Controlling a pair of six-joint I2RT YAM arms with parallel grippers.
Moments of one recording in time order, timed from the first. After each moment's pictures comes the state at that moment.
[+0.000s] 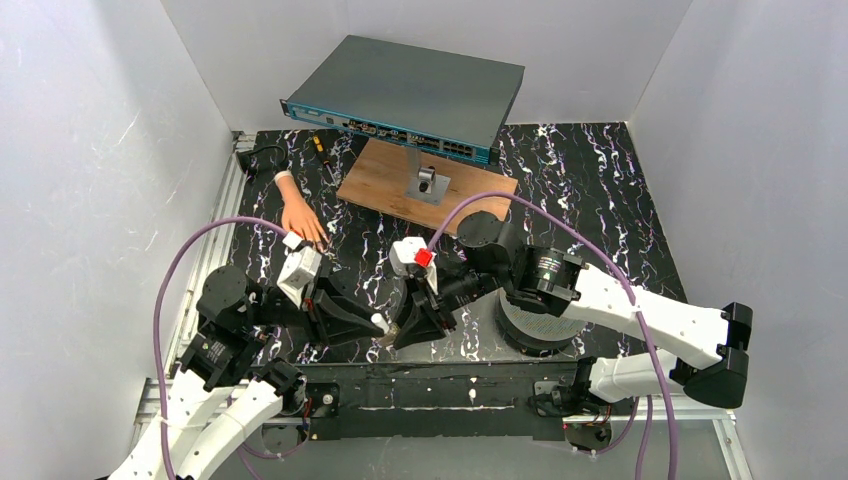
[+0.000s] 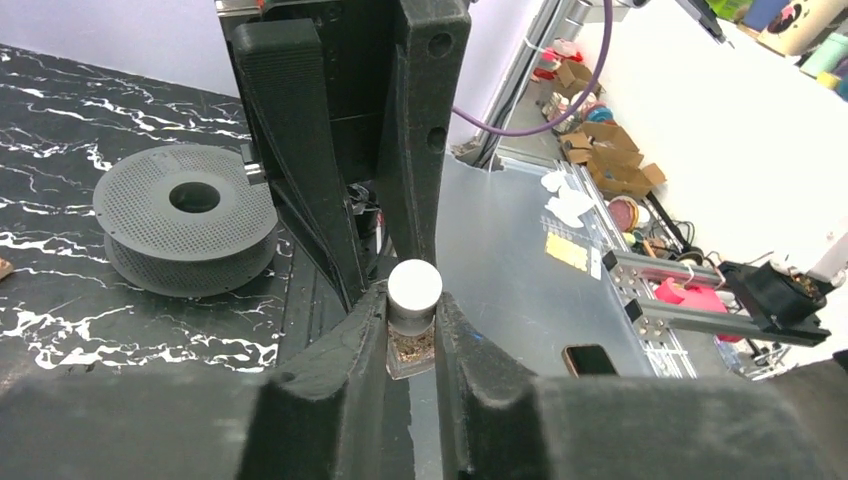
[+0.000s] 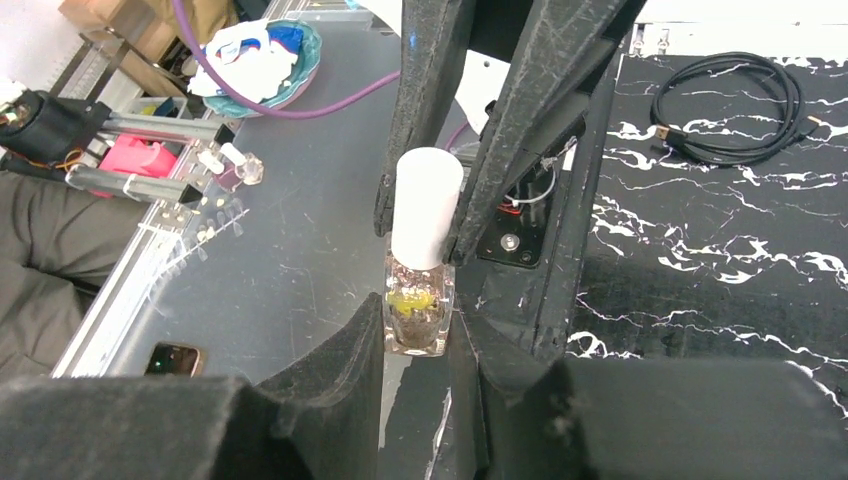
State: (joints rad) left arm -0.56 0.47 0.78 -0.18 1.04 -0.43; right arm 1.20 1.22 1.25 -0.33 -0.78 0.03
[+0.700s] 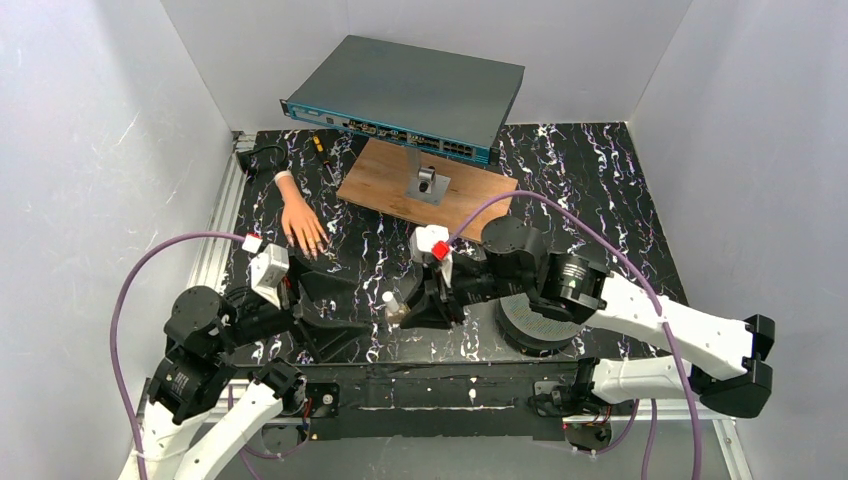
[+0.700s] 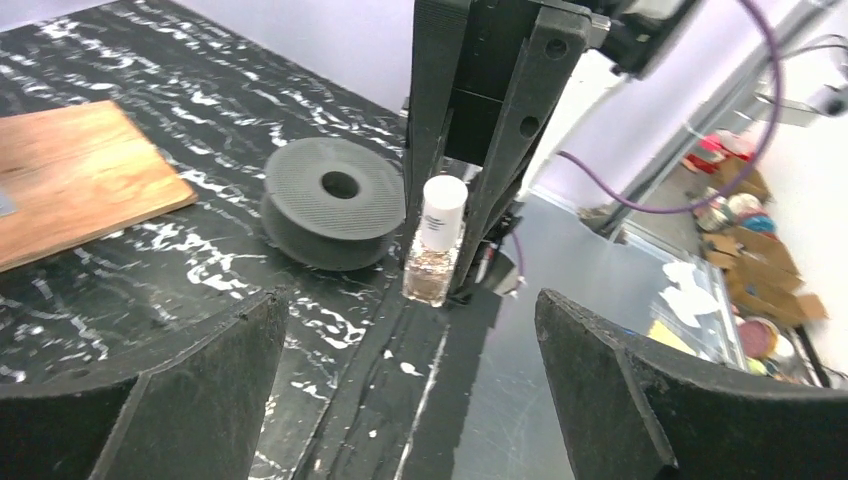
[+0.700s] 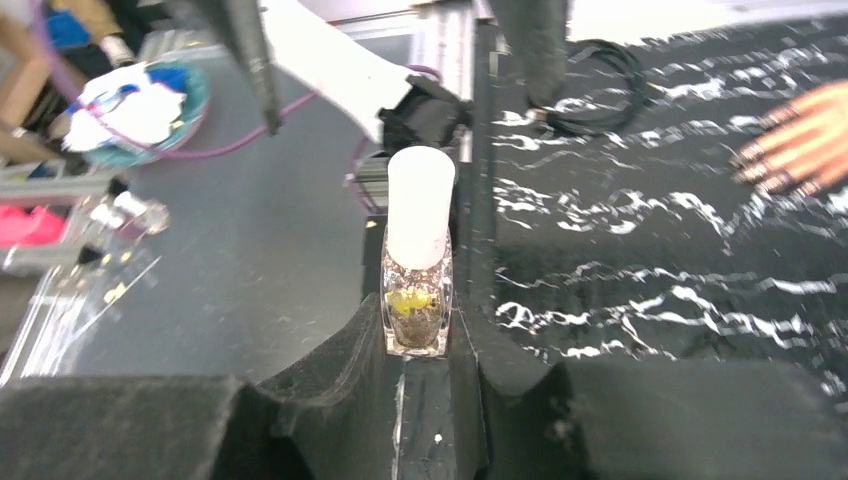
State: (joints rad) left arm -0.56 0.36 0.90 -0.47 0.69 -0.38; right arm 1.21 1.11 1.20 -0.35 -0.57 0.03
